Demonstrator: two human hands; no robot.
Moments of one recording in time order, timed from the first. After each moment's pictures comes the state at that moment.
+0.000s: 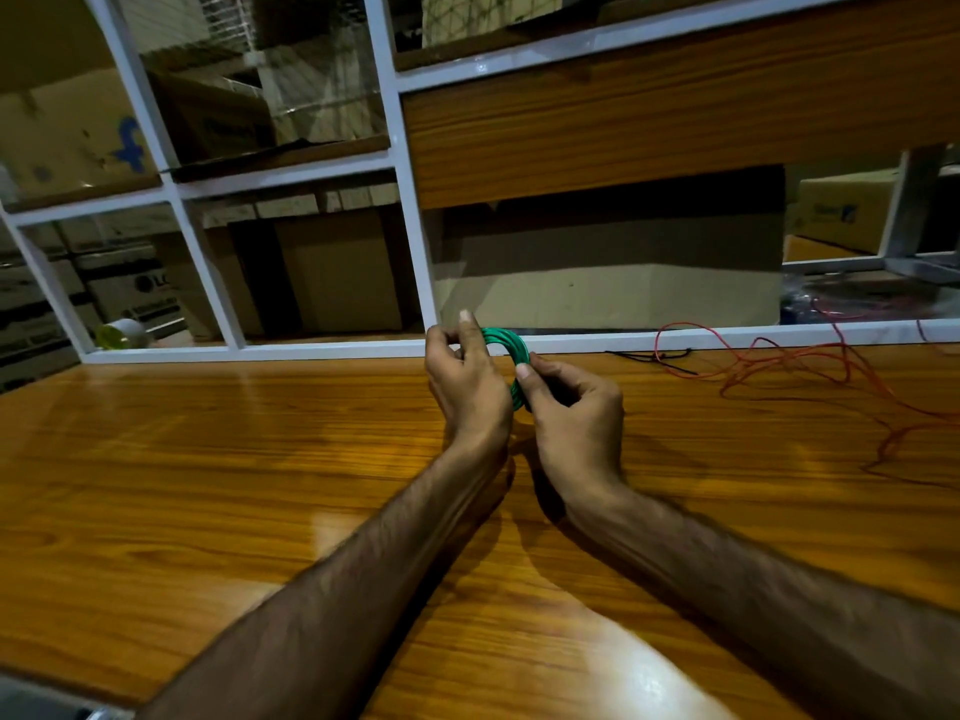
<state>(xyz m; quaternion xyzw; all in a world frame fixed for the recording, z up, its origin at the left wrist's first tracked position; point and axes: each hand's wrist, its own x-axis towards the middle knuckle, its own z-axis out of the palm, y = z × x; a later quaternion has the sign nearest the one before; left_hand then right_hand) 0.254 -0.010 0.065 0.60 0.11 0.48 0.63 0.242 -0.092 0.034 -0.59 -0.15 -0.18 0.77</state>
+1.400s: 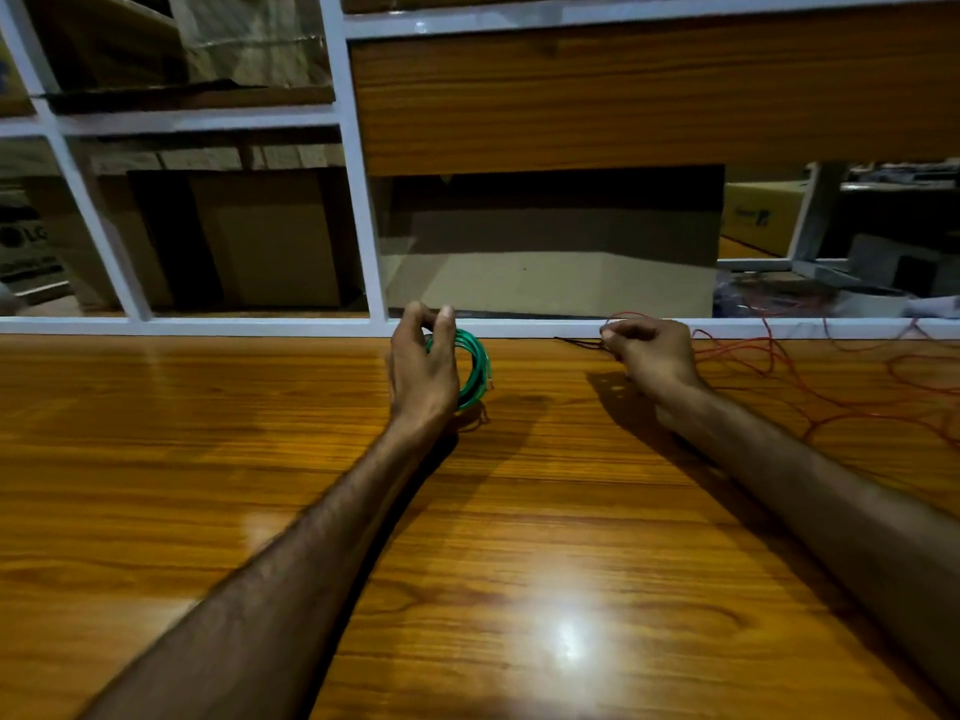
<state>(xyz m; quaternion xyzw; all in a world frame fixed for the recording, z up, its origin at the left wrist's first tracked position) 0.258 0.009 0.058 0.71 0.10 0.33 0.61 0.364 -0.208 0.046 -0.75 -0.07 -0.17 0.64</state>
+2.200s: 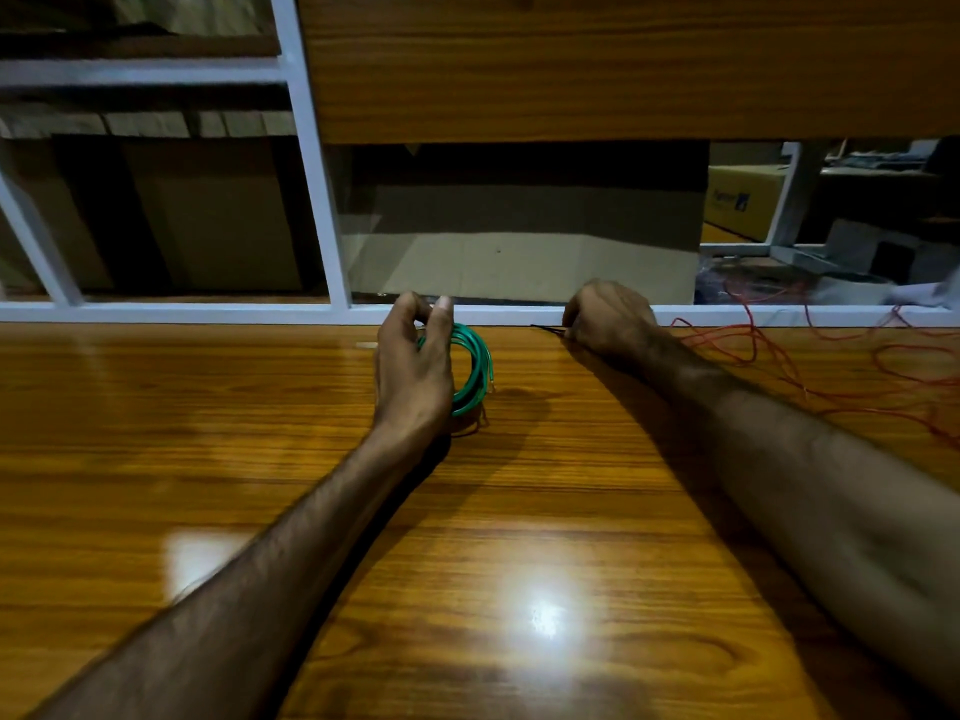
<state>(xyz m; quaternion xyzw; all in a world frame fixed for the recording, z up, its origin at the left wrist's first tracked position) 0.267 -0.013 0.053 0.70 0.08 0.30 0.65 0.467 -0.204 0.056 -0.96 -0.20 -0.17 0.07</state>
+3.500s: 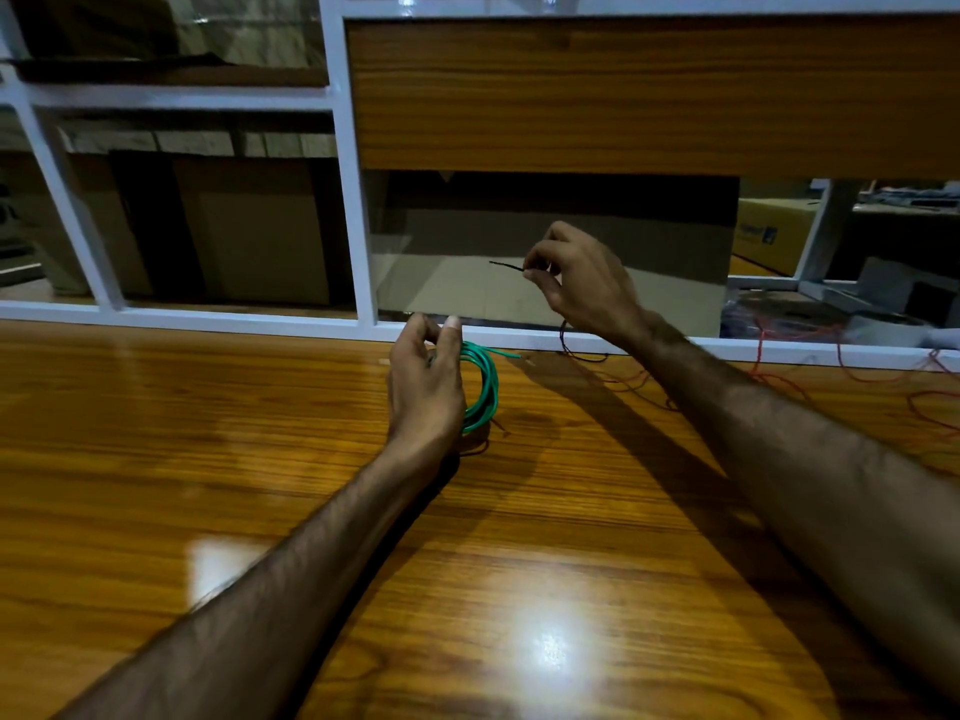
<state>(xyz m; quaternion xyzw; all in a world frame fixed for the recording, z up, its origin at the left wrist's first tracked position) 0.269 -0.003 0.057 0.68 0.12 0.32 0.65 0.459 -0.149 0.113 -0.82 -0.40 -0.38 0.16</state>
